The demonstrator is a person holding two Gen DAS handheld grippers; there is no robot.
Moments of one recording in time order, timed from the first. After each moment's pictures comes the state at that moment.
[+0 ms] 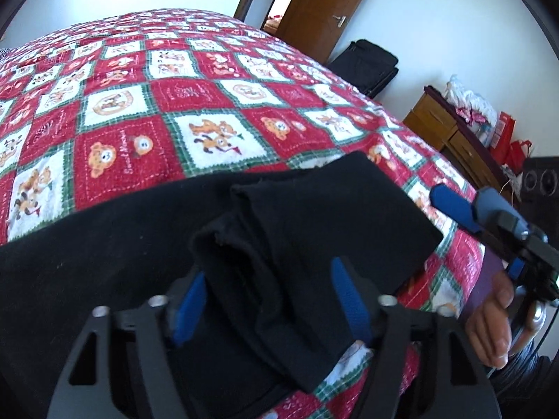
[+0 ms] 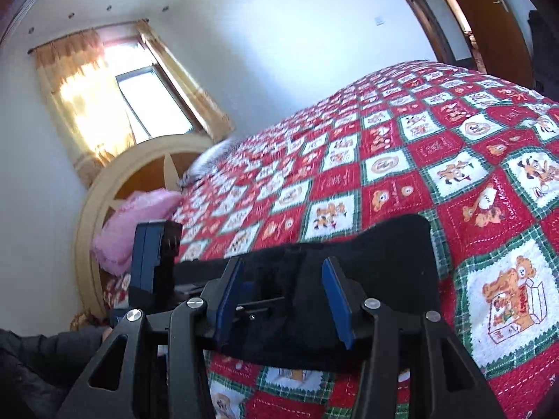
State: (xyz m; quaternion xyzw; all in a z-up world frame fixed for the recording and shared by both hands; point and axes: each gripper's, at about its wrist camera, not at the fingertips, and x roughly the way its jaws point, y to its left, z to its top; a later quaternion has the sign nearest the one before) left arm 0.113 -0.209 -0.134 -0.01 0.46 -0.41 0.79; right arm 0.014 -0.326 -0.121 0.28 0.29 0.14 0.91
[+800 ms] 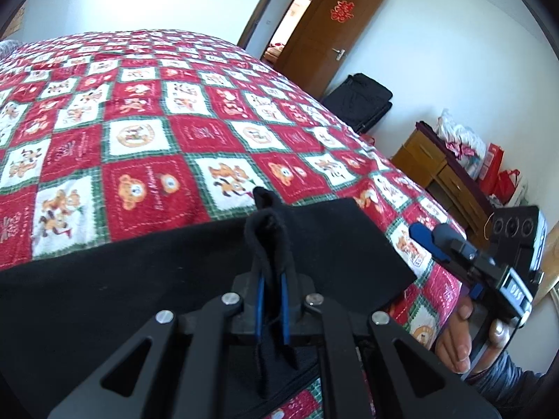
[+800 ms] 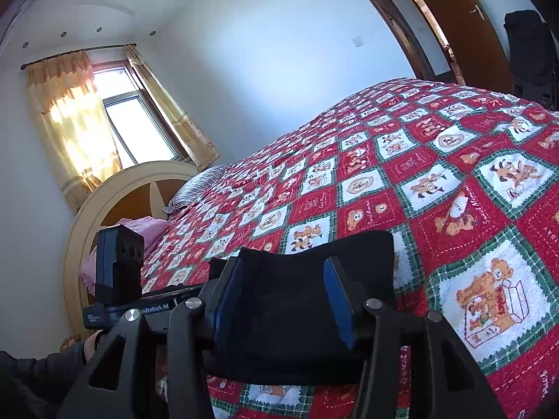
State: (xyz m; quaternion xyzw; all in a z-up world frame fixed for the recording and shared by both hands) left arm 0.129 -0.181 -0.111 -0.06 0.42 -0.41 0.81; right arm 0.004 -0.337 -0.125 0.28 0.25 0.10 0.92
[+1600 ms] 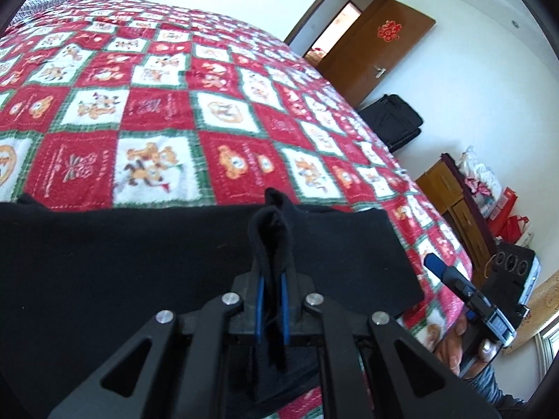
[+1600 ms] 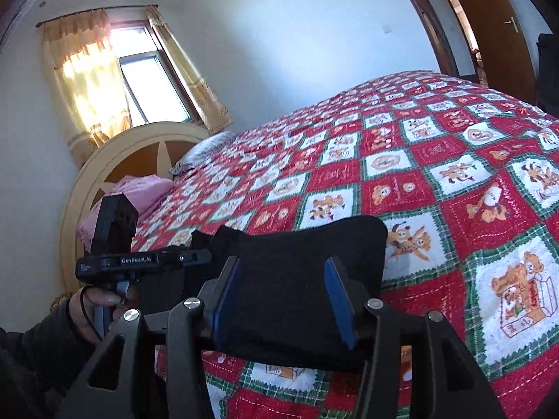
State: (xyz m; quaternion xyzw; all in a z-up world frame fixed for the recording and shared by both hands) left arm 0.148 -0.109 -0.138 -0.13 0.46 -0.35 0.80; right arm 0.015 -0.300 -0.137 0.22 0.31 0.14 0.91
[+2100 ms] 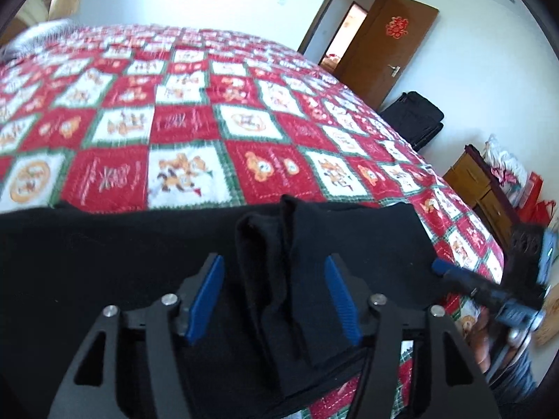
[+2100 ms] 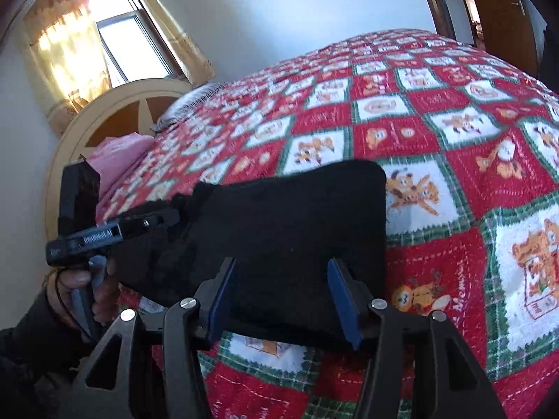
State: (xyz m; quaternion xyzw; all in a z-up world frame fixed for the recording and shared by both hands) left arm 0.130 -0.105 -0.131 -0.07 0.43 -0.31 0.85; right arm 0.031 -0.294 -0.151 0.21 0.38 0.13 0.89
